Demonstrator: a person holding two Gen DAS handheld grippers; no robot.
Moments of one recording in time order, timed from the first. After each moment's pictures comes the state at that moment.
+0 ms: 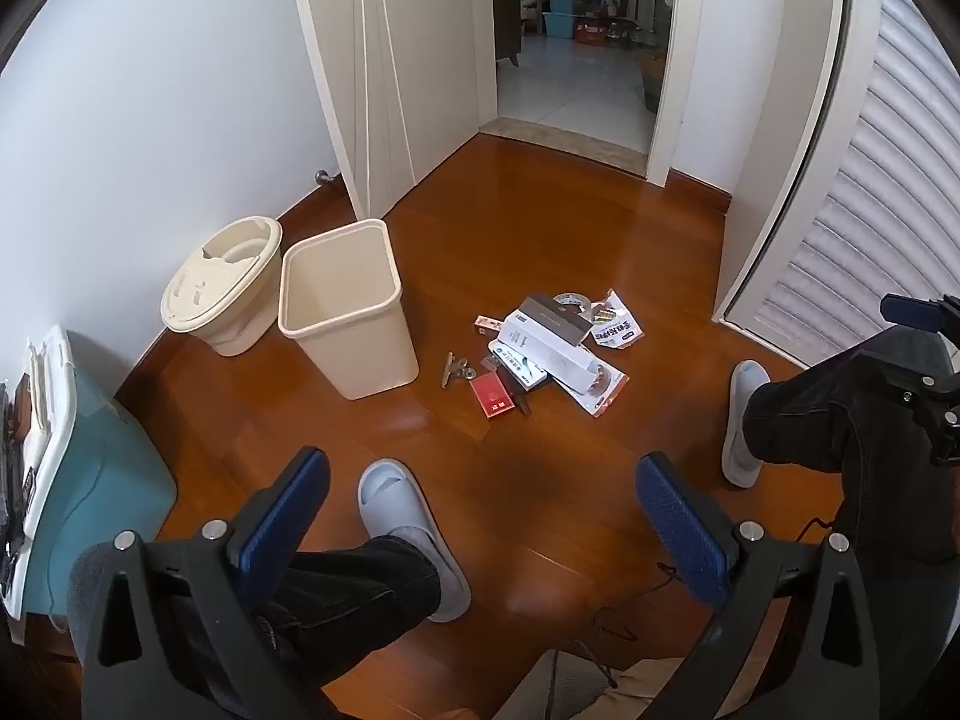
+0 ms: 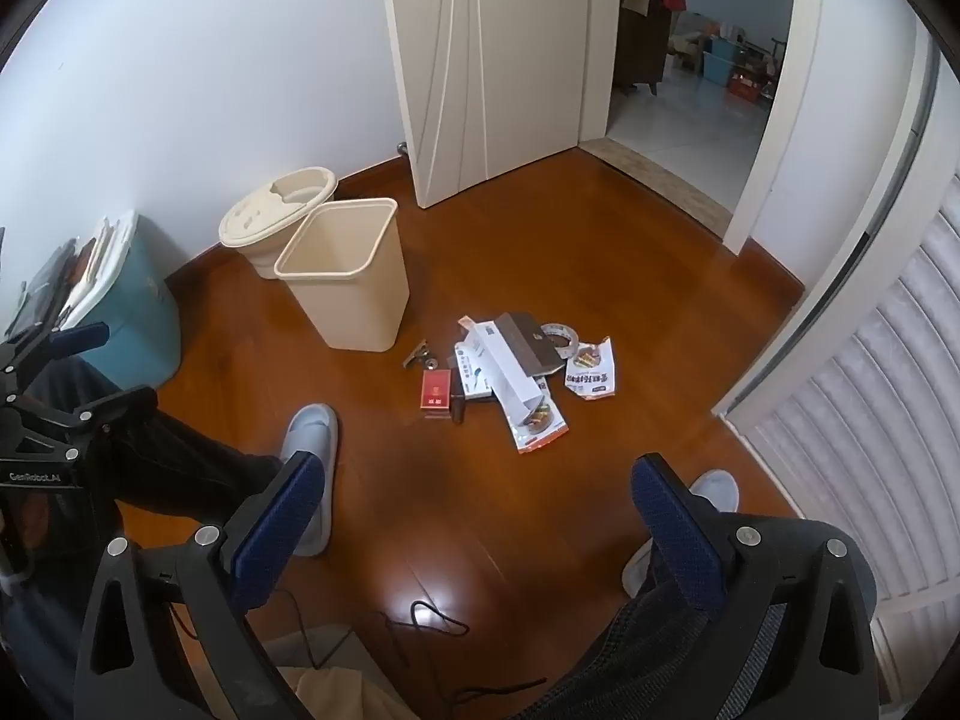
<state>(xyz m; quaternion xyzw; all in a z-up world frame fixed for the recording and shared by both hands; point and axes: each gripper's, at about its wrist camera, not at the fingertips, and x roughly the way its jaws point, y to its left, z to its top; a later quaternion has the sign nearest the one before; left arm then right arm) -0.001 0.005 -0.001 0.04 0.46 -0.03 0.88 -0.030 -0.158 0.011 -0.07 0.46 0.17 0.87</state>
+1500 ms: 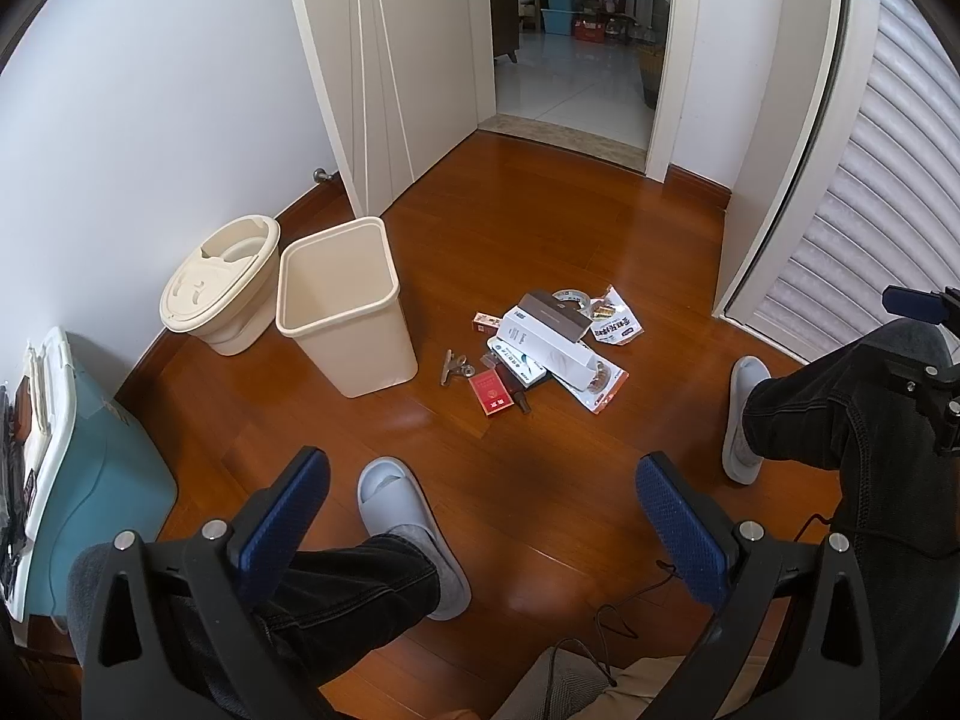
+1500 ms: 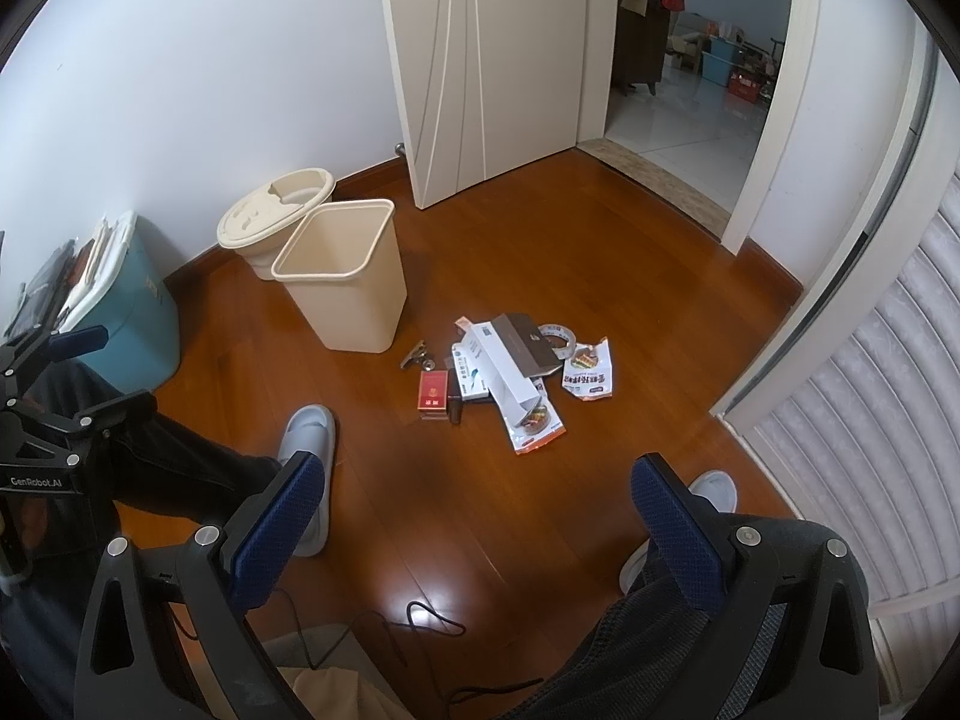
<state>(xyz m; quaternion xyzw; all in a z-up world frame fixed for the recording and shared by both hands) -0.001 0.002 -0.004 0.04 0.47 -0.03 0.88 -0.030 -0.154 0.007 -0.07 0.46 0.17 0.87</state>
